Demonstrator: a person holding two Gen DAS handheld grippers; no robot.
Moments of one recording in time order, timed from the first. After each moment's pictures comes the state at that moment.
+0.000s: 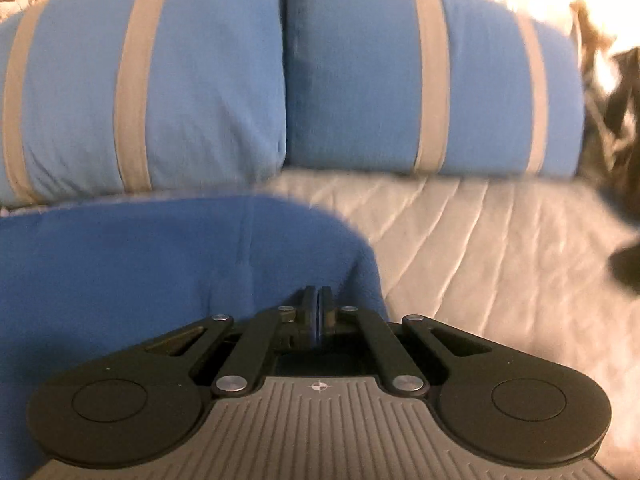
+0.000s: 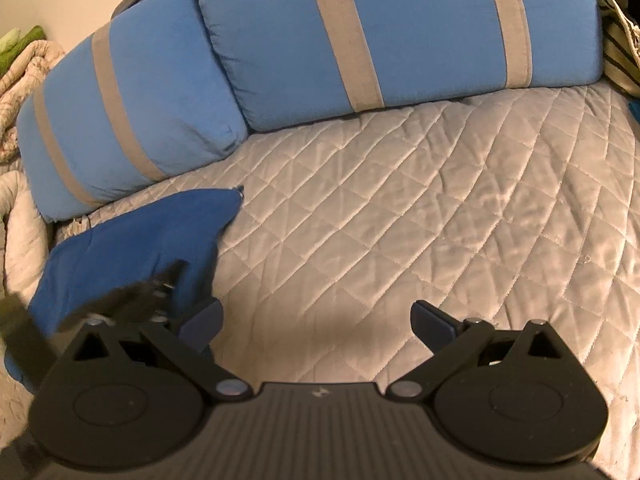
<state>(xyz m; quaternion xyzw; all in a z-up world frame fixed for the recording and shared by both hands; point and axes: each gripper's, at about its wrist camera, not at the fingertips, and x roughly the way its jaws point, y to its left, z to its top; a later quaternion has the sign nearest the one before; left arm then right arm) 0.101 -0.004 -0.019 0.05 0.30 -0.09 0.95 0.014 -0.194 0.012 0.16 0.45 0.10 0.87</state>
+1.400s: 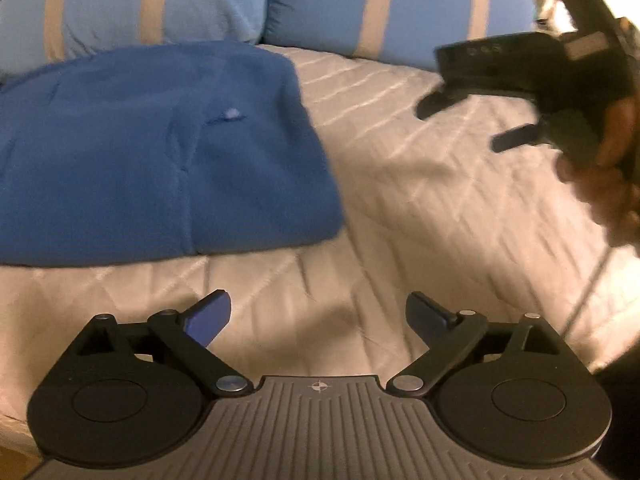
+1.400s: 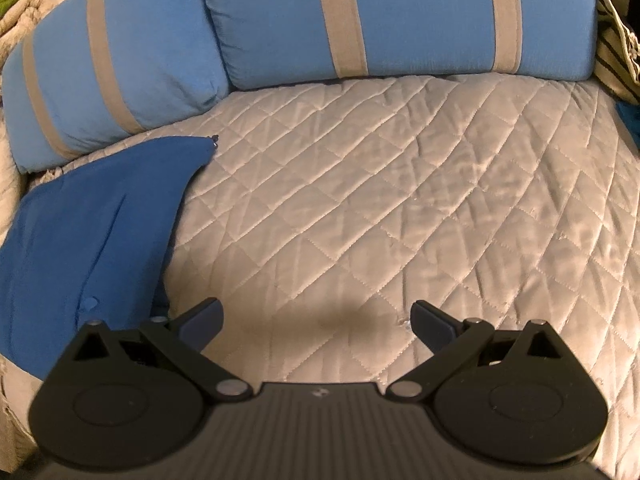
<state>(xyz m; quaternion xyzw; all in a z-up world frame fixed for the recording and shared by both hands) -0.054 -0.022 -0.001 0.00 0.45 -0.09 0.89 -0.004 -0.191 -0.004 0.09 0.48 0.09 0.87</state>
